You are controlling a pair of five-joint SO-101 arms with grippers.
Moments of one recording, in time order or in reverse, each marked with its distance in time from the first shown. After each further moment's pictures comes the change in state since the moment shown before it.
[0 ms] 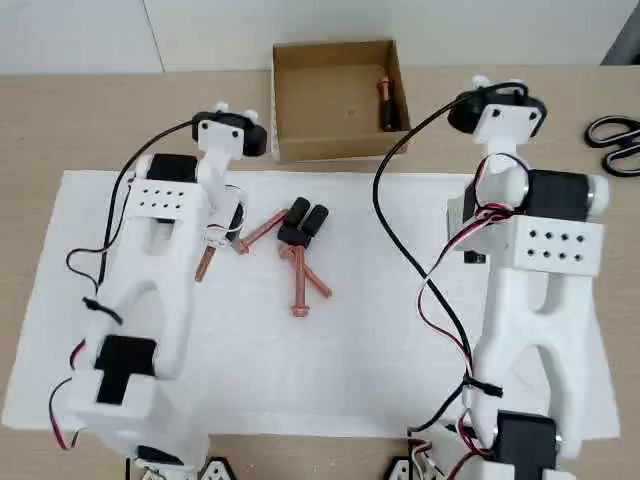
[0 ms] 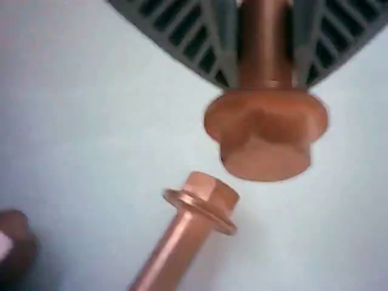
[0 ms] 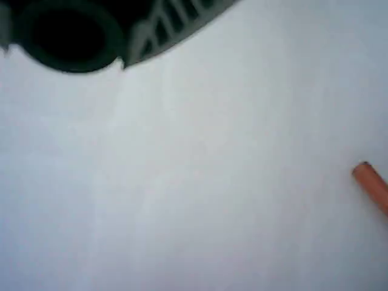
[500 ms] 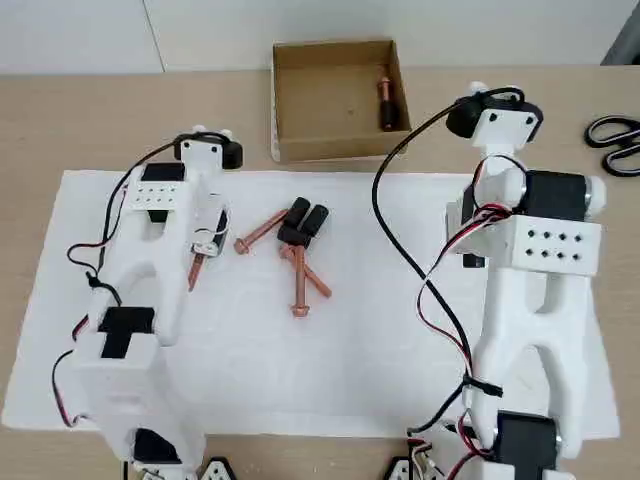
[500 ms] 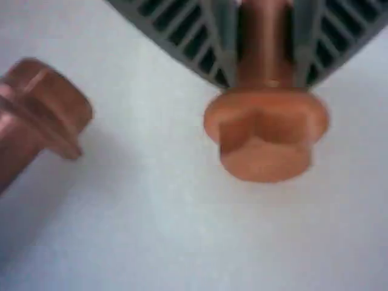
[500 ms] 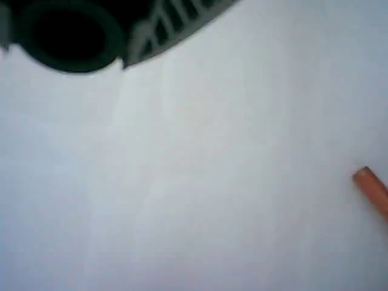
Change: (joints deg) left arm -4.4 11.5 -0.1 -6.0 0.3; right arm 0.0 0.0 0.5 0.0 0.0
